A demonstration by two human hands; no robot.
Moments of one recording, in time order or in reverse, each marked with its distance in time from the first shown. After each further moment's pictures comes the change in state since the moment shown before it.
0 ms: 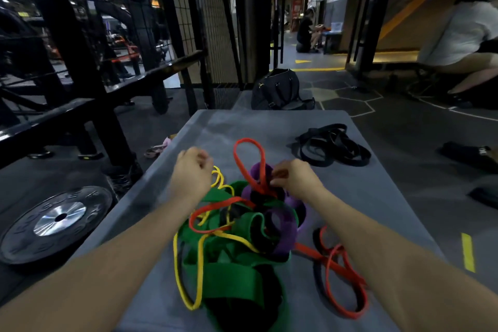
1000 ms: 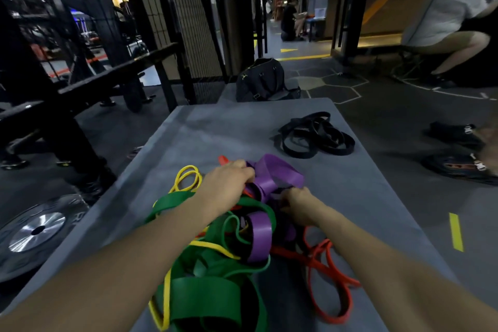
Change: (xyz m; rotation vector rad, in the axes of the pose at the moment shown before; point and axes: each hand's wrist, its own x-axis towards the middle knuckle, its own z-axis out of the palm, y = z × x) left_hand -0.016 0.044 0.076 0.565 -0.563 0.689; right_hand -0.009 0.083 0.022 -0.362 -0.280 0.070
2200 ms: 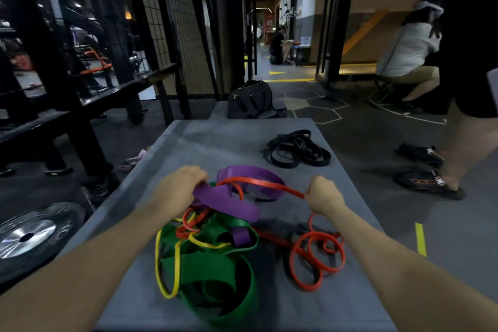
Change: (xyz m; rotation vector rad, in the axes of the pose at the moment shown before) left_hand -0.082 -0.034 -0.052 -0.062 0.134 -0.113; right_hand -0.090 0.003 -0.057 0.226 0.314 0.397
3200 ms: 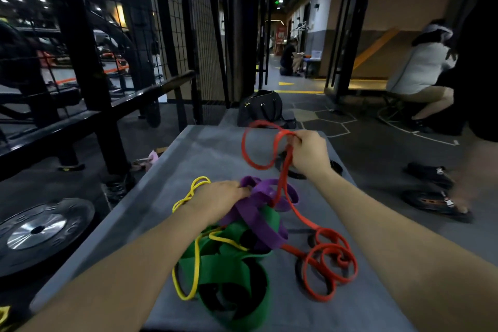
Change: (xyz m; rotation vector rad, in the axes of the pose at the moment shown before) left_hand 0.002 0.025 0.003 0.188 -0.156 0.188; right_hand -0.007 -0.107 -0.049 0.373 0.368 -0.383
